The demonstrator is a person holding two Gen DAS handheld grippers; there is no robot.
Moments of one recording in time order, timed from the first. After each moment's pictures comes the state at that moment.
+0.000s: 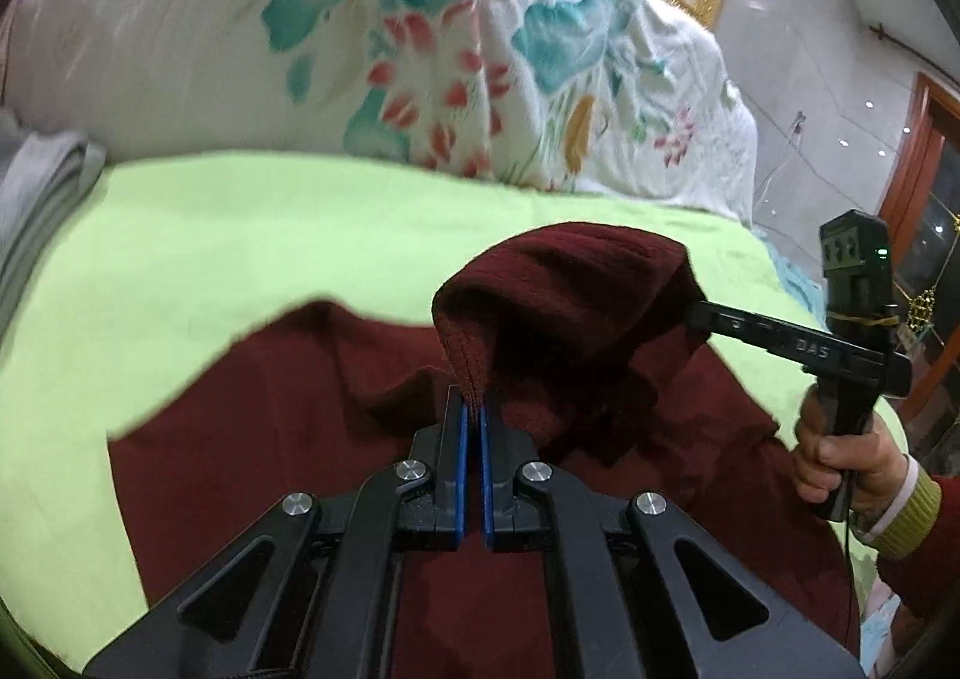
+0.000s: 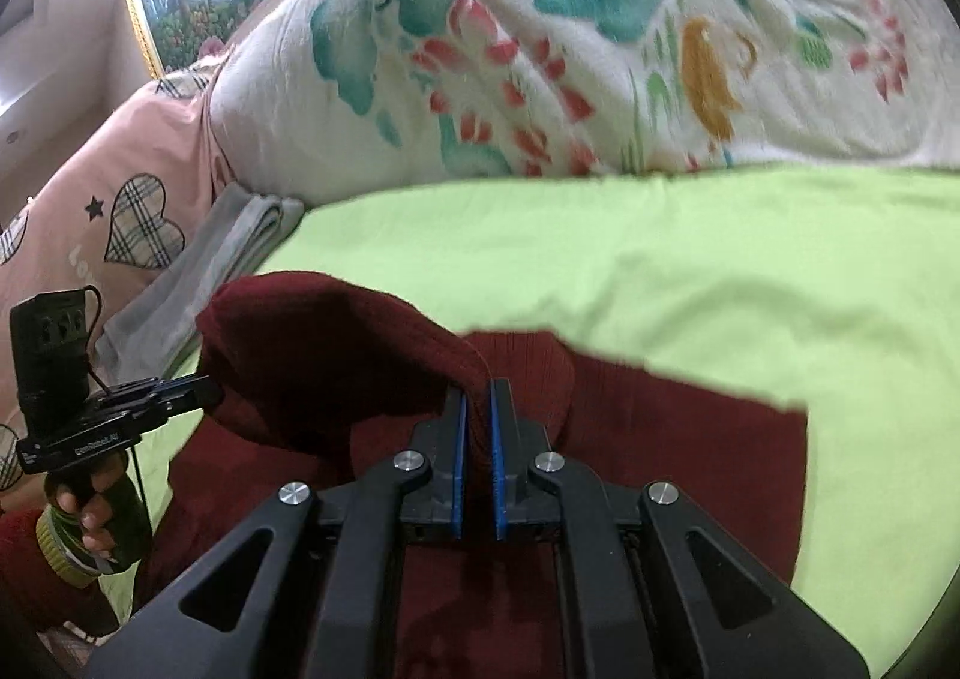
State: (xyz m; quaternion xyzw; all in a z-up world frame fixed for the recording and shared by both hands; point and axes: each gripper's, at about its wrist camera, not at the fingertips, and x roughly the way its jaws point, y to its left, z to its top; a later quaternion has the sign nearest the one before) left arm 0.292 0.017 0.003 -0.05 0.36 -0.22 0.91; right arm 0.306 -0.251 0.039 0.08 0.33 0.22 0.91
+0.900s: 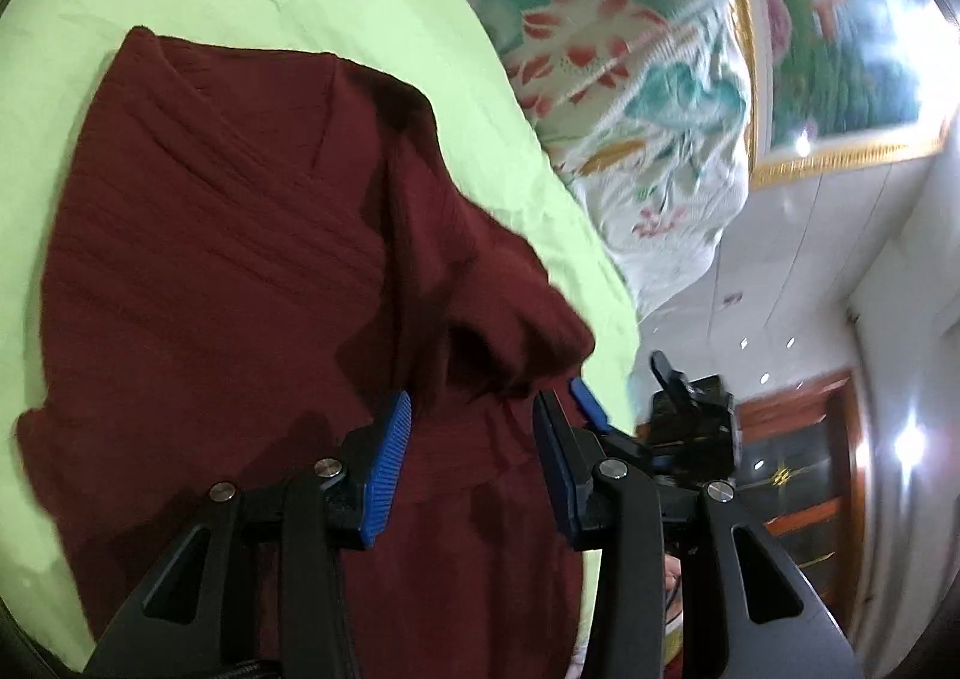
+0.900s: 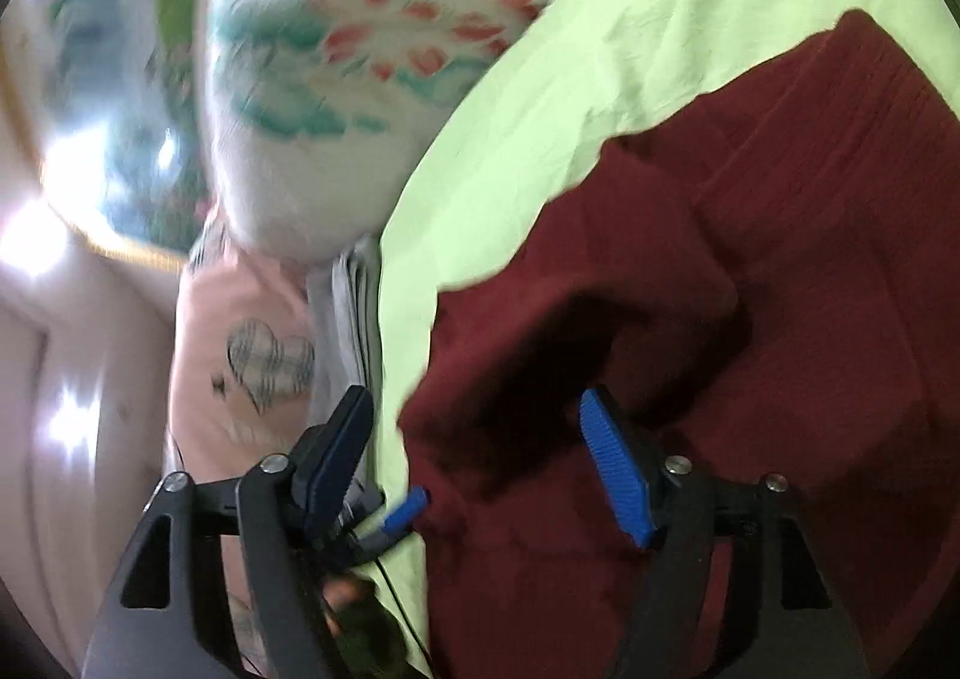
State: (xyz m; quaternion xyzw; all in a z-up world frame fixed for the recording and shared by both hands) left arm 0.277 0.108 -0.060 -0.43 0.47 -0.27 0.72; right arm 0.310 -0.263 -0.007 0.44 0.43 0.25 0.75
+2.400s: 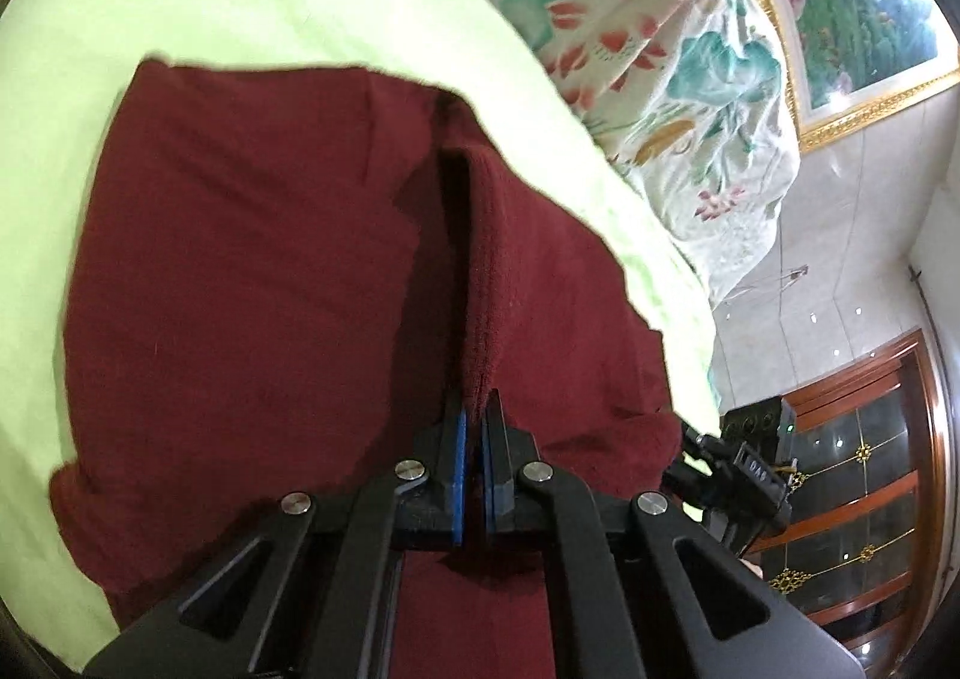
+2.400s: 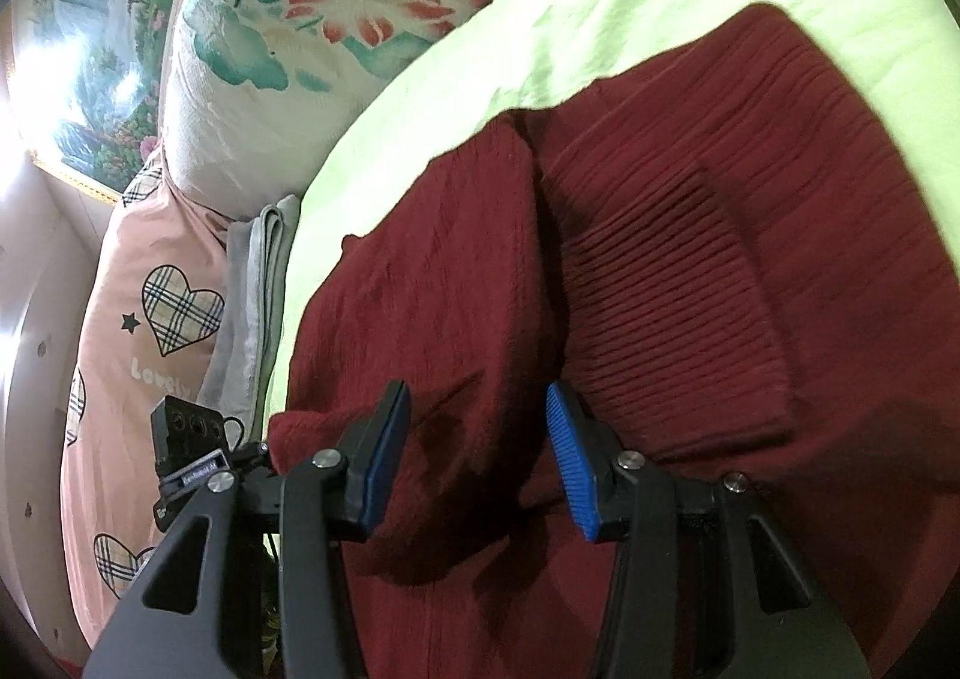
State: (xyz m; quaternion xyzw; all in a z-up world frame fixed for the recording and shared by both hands) left arm 0.285 0.083 -0.070 -0.34 0.48 -0.22 0.78; right arm 0.280 -0.271 -0.036 0.32 0.45 0.23 0.80
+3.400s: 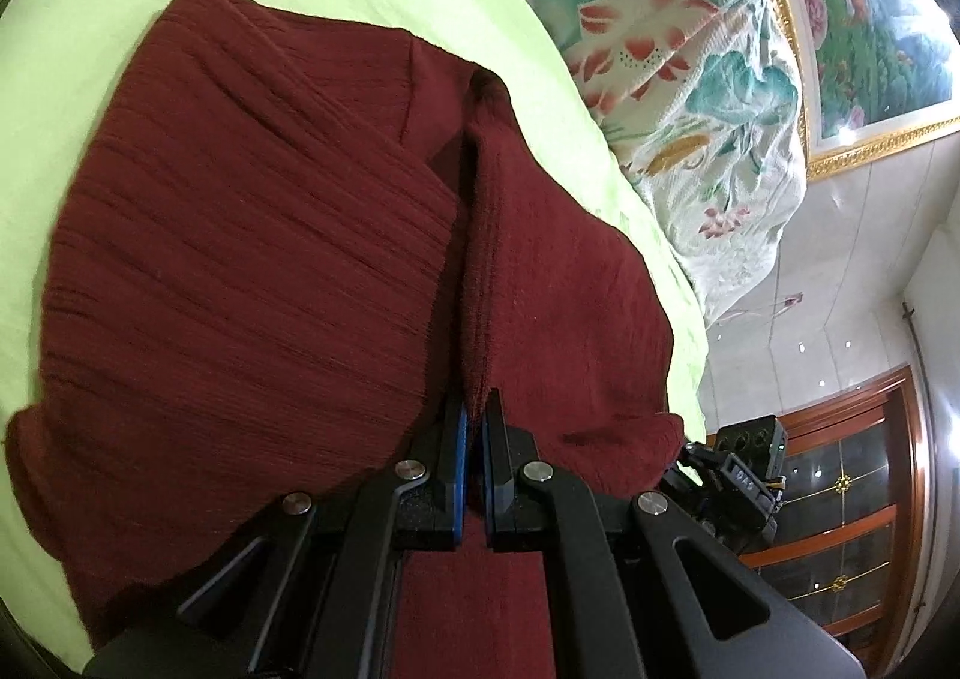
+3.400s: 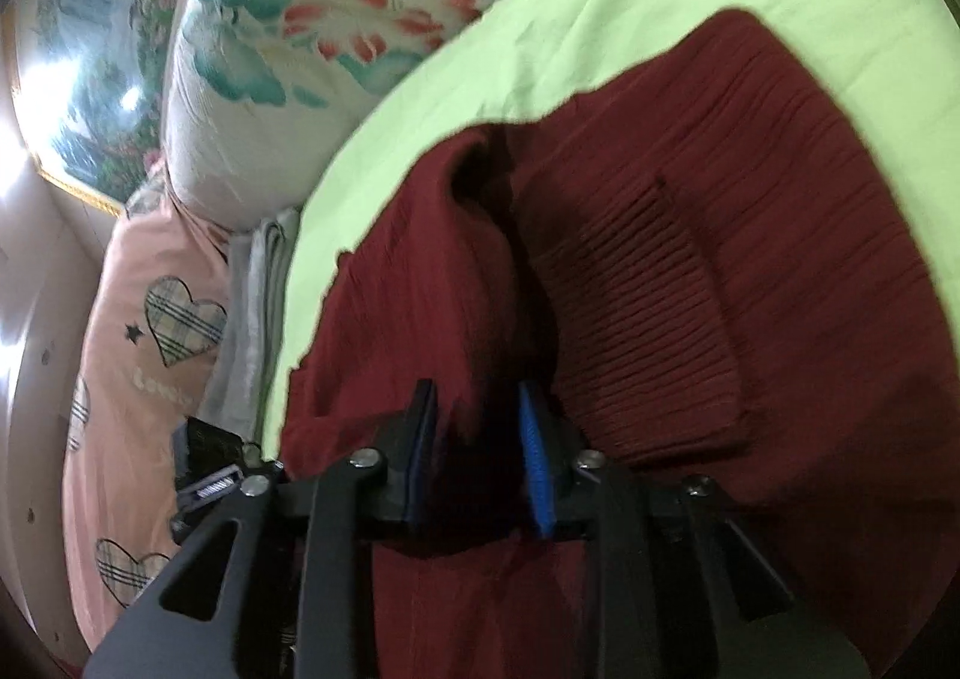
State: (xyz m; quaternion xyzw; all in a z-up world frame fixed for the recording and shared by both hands) left arm 0.277 0.090 -0.085 -0.38 0.48 -0.21 0.76; right arm 0.276 -0.282 -0.039 0.32 0.44 0.22 0.81
